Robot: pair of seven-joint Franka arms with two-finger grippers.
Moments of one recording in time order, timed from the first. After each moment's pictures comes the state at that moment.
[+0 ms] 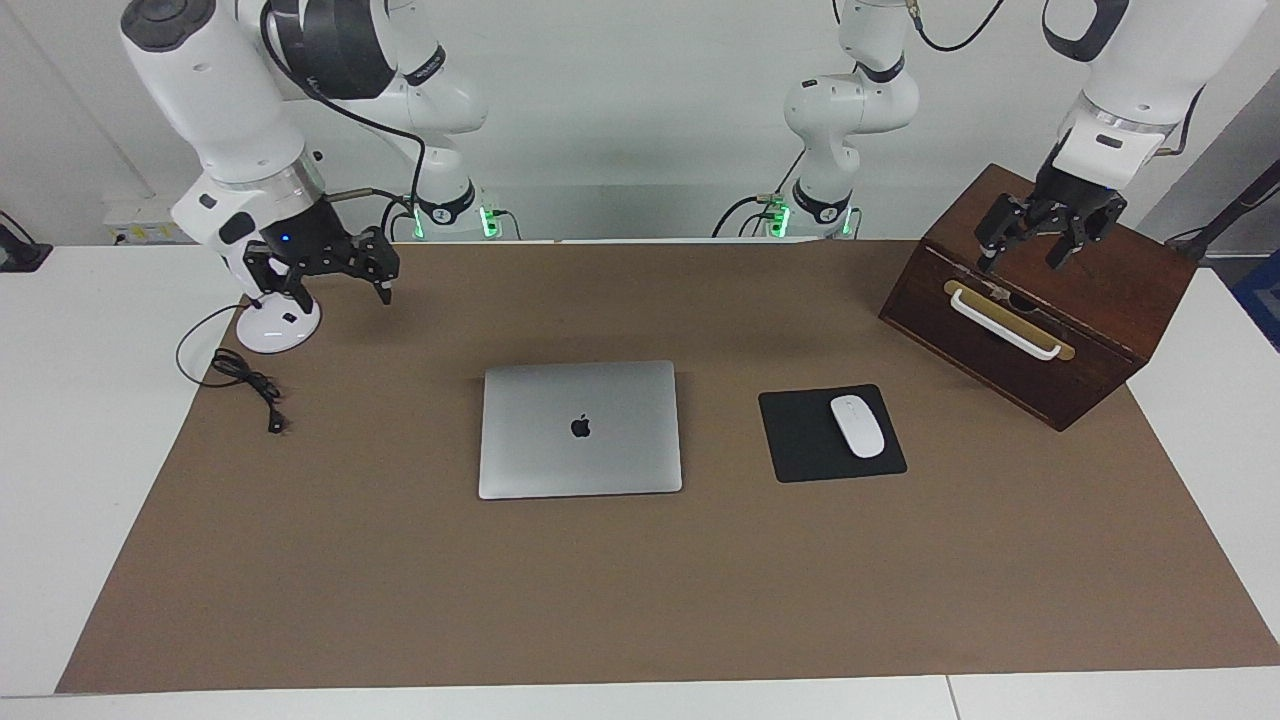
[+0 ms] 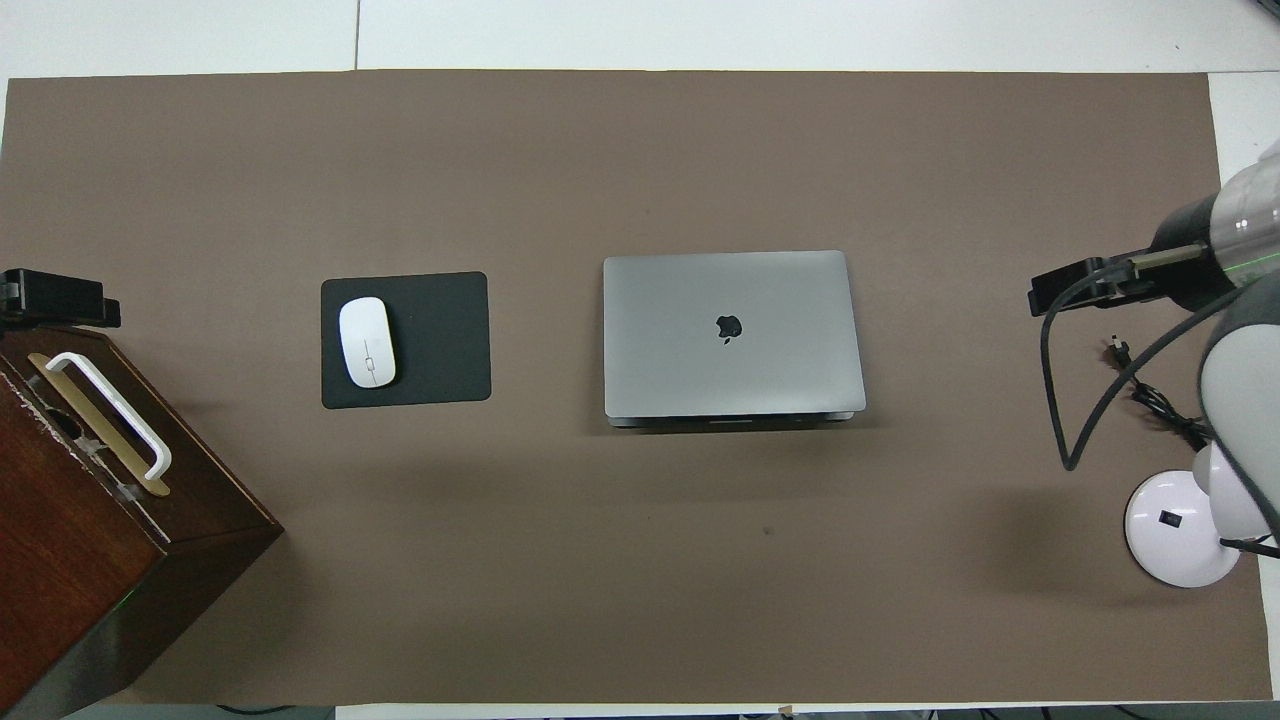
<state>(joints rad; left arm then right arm) 0.02 -0.10 -0.01 -1.69 -0.03 1.67 -0.01 -0.03 -0.01 0.10 -1.69 0.03 1.69 -0.07</state>
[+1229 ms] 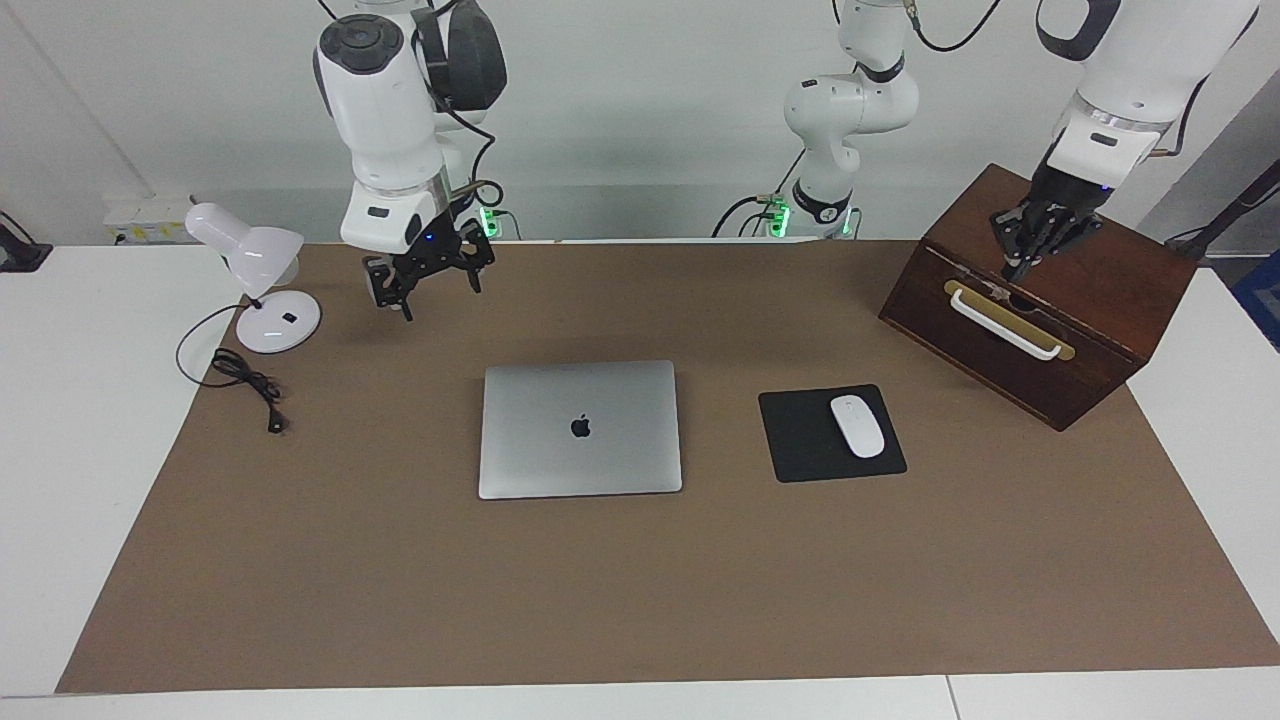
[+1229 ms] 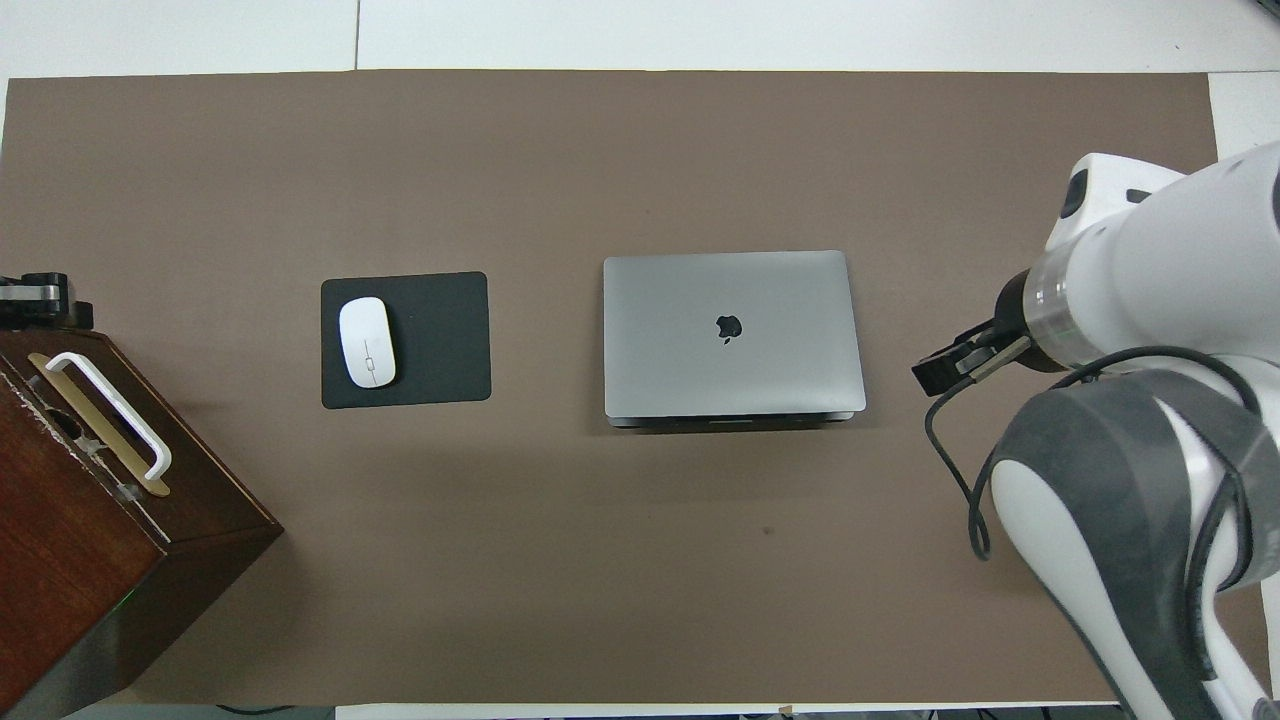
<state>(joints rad) 0.02 -0.10 -0.03 -1.70 -0.05 1.76 -0.01 0.20 -0.09 0.10 -1.91 -0.04 1.83 -0.29</state>
